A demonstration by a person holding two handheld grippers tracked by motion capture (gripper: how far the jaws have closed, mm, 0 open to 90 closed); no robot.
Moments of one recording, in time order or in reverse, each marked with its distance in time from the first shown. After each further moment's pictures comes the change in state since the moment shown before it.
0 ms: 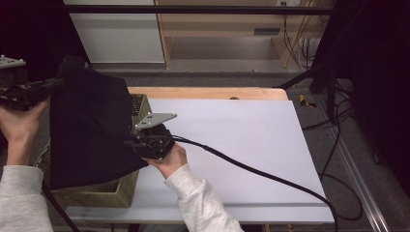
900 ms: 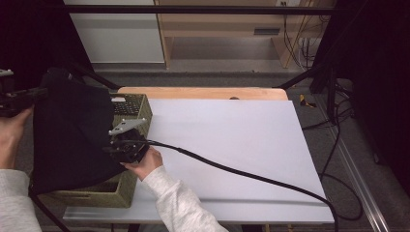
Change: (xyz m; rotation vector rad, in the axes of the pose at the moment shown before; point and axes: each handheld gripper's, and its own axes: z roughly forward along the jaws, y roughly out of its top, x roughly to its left) left arm 0.053 -0.031 0.009 0.080 0.086 -0.002; right arm 0.016 -0.006 0.070 0.052 0.023 0.013
